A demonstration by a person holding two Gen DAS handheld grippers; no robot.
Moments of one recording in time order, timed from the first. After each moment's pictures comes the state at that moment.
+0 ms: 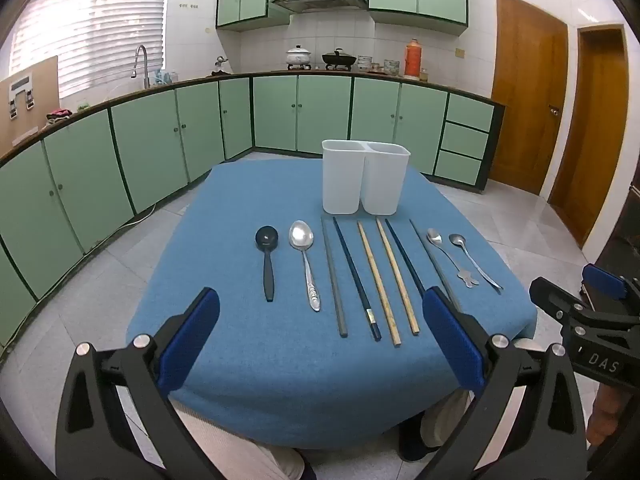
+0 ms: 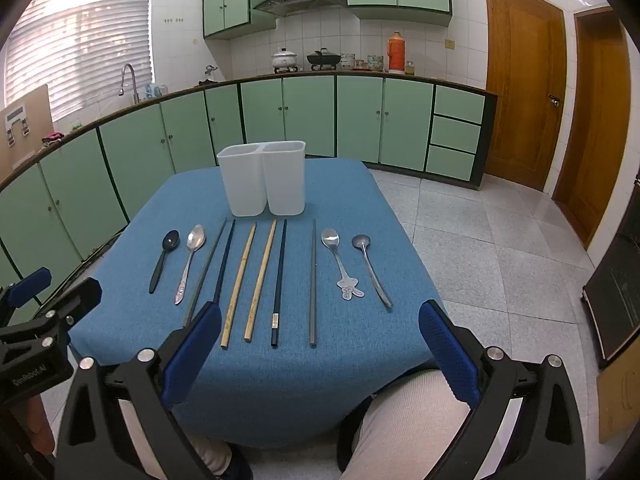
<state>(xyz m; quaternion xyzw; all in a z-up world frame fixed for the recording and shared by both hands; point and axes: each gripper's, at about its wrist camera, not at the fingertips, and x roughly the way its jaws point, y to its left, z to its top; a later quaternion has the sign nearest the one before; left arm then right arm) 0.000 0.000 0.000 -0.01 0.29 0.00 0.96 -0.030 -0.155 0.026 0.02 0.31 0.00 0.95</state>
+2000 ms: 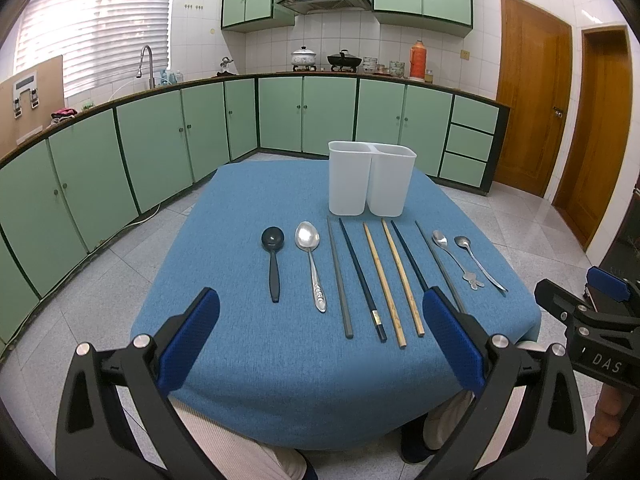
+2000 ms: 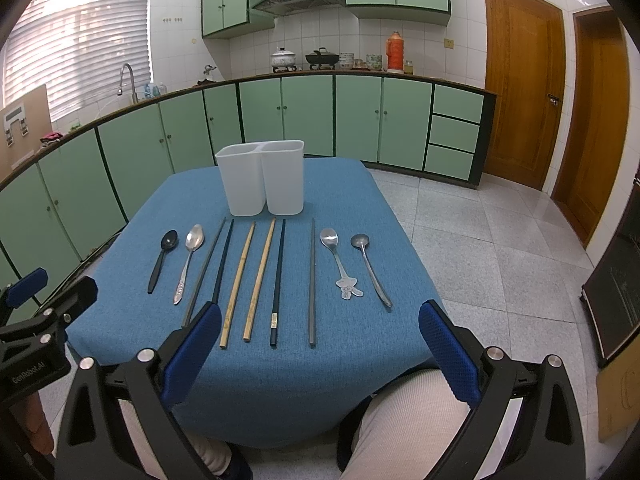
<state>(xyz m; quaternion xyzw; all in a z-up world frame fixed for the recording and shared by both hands) -0.001 0.000 0.000 -0.01 0.29 0.00 0.96 -0.030 -0.155 0.027 0.02 0.32 0.00 0.95</state>
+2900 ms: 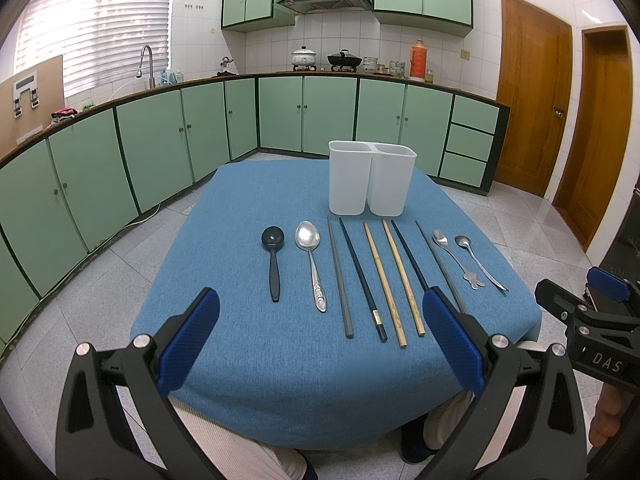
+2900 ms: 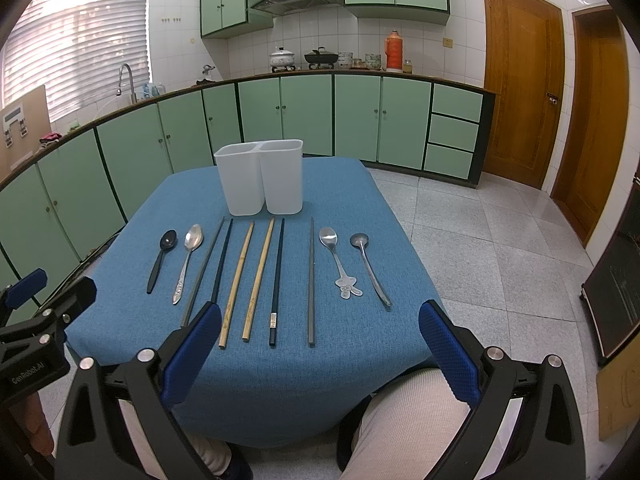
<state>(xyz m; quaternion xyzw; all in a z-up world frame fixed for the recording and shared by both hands) -0.001 0.005 0.002 -0.01 0.29 0.00 0.96 -0.030 -0.155 0.028 0.02 0.32 0.00 0.95</state>
